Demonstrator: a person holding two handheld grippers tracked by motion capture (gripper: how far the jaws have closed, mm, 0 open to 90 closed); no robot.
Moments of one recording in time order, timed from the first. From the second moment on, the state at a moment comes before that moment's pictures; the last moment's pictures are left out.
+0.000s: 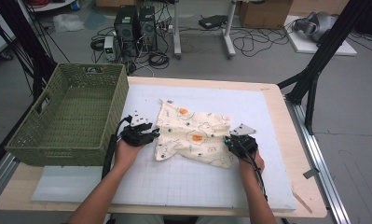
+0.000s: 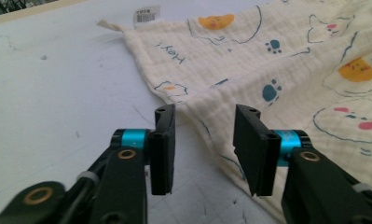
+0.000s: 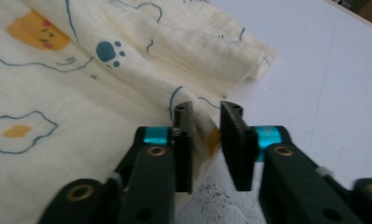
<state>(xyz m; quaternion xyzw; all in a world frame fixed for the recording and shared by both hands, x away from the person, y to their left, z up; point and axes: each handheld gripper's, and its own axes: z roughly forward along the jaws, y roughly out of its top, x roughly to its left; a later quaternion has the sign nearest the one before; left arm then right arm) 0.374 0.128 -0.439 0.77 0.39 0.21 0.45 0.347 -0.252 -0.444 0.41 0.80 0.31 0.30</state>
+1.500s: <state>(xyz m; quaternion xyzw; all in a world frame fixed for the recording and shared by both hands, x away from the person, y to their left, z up) 0.310 0.131 -0.439 0.83 0.31 0.14 0.44 0.276 -0.249 -0.445 0.29 0.87 0.39 0.12</state>
